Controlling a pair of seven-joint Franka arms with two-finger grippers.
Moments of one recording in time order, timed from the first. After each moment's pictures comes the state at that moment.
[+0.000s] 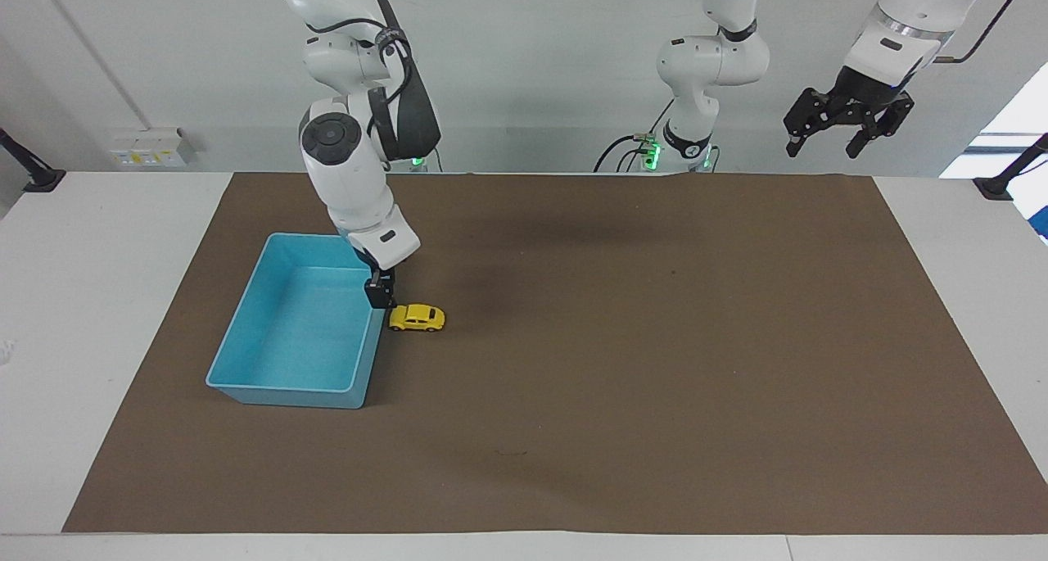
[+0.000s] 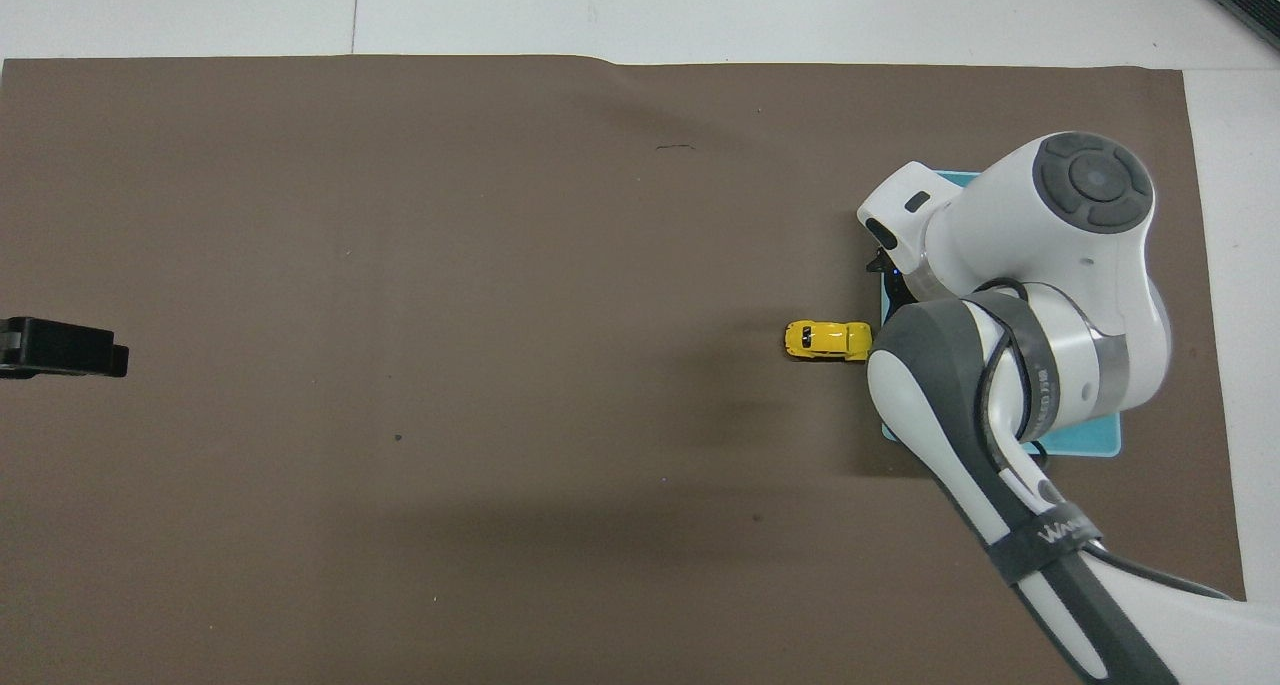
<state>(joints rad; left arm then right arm) -0.04 -0.16 -0.02 -1.64 -0.03 1.49 -0.02 0.19 0.19 0.04 -1.84 0.02 1.99 -1.28</state>
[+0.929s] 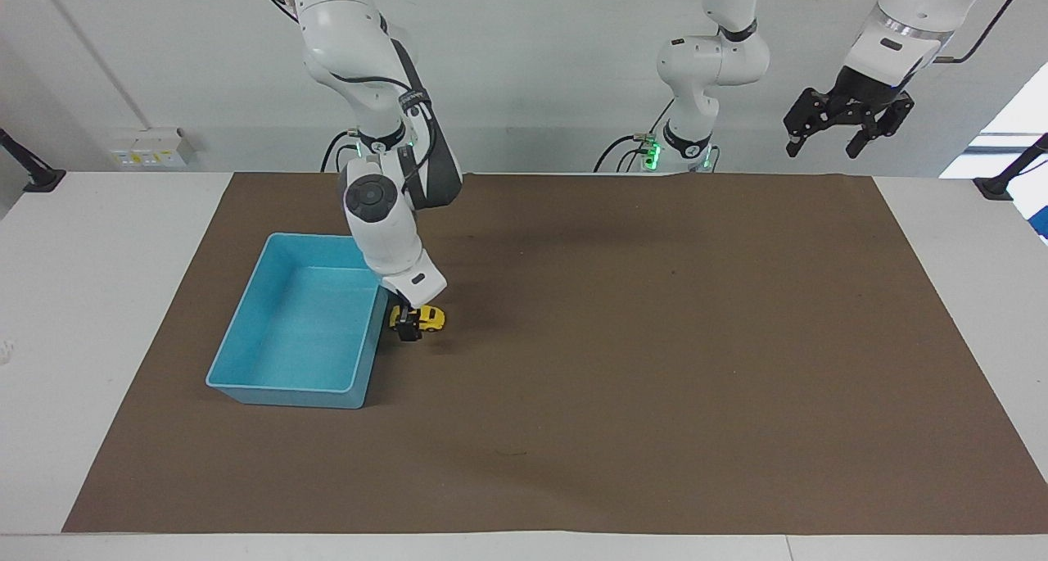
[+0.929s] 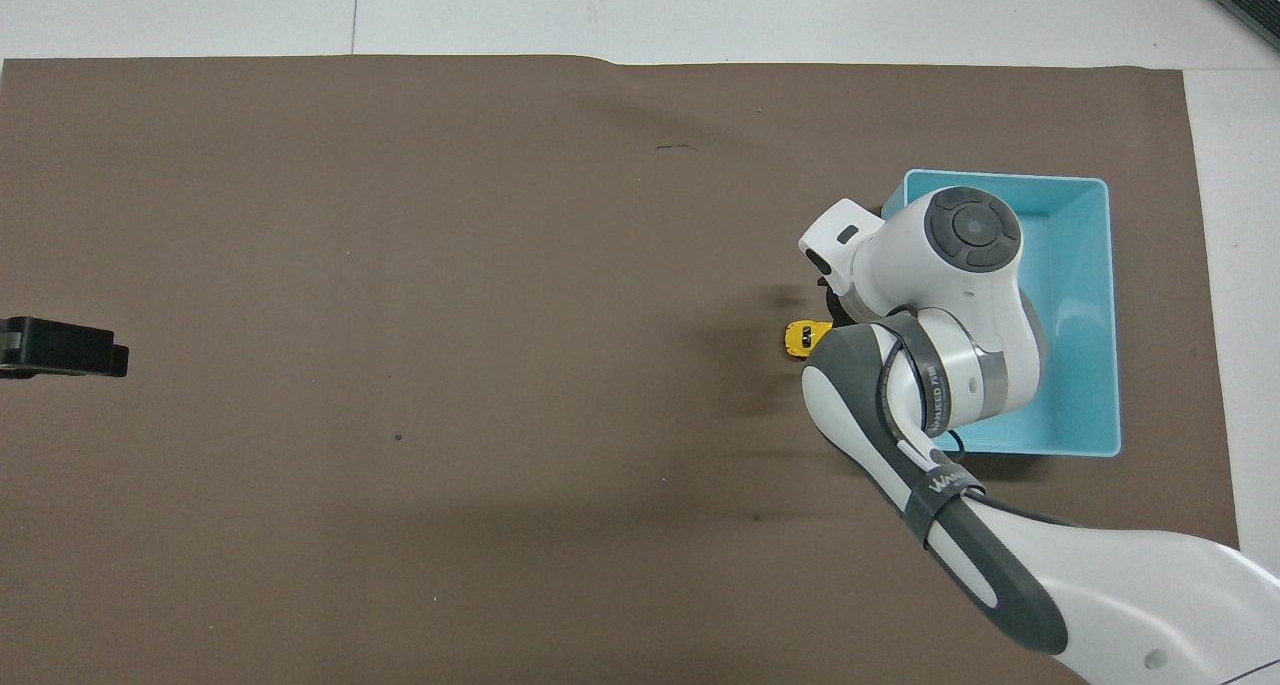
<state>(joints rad) -0.04 -0.16 -0.02 -1.64 -0.03 1.49 -0.02 0.22 0.31 0.04 -1.93 0.02 2.21 -1.28</state>
